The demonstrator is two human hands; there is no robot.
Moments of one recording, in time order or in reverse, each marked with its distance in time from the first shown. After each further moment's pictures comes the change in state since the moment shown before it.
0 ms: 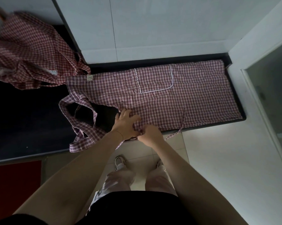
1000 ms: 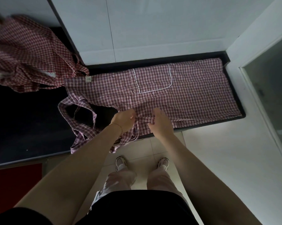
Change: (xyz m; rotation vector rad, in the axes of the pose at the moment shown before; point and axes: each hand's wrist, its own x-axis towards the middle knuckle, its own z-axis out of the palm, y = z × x) left_hand 0.021 -0.003 -0.020 -0.020 0.002 -0.087; right_hand 0.006 0.025 -0.030 -0.008 0.356 0.004
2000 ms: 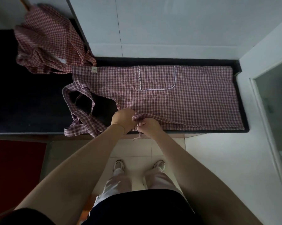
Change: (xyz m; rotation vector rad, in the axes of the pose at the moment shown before) left_hand -0.023 0.055 0.018 0.137 0.125 -0.197; right_hand 0.005 0.007 -0.001 0.177 -0.506 -0.067
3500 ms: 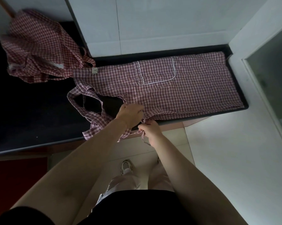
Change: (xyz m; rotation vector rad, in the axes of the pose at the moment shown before) left_hand -0.003 -0.049 -0.011 -0.115 -0.137 0.336; right_hand -0.027 -0.048 0.076 0.920 0.241 0.356
